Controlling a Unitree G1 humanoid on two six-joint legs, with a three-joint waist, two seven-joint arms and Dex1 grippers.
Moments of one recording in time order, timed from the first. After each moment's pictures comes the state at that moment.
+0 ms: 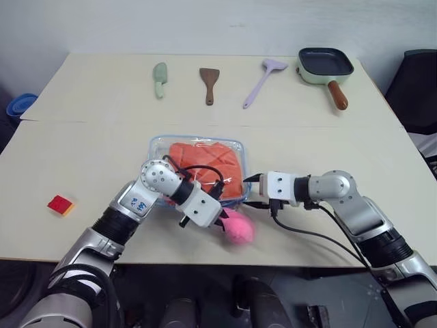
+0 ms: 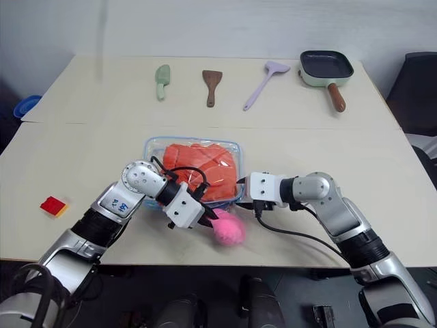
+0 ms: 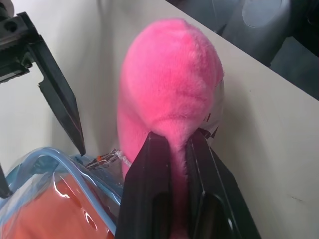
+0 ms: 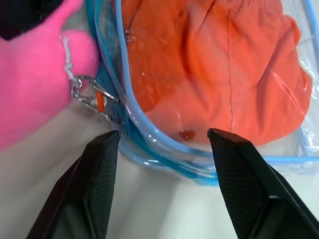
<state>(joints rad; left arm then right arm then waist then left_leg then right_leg) -0.74 0.54 -0.45 0.17 -0.01 -0.31 -1.39 -0.56 -0.68 0.35 0.02 0.02 0.03 1.02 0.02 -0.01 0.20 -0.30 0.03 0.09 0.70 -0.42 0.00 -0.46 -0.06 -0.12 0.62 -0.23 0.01</state>
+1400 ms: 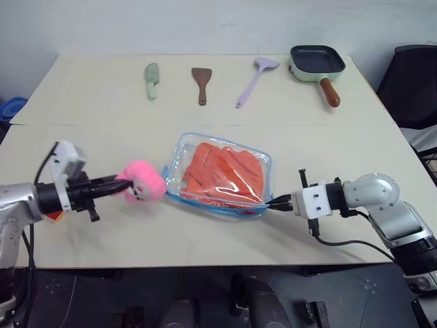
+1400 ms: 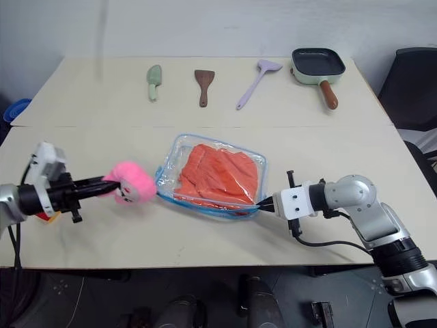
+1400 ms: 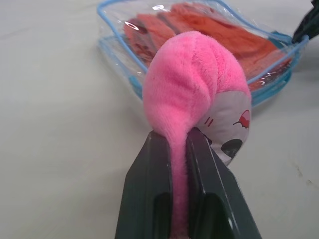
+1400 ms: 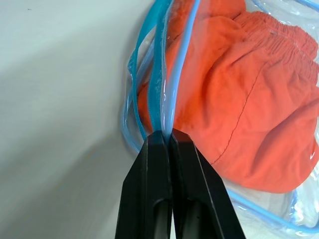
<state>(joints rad) -0.17 0.91 0.36 -0.15 -0.55 0.68 -1.02 -0.45 -0.85 0.23 0.01 0.11 -0.25 1.23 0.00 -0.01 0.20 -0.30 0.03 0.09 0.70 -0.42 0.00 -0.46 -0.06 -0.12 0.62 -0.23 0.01</state>
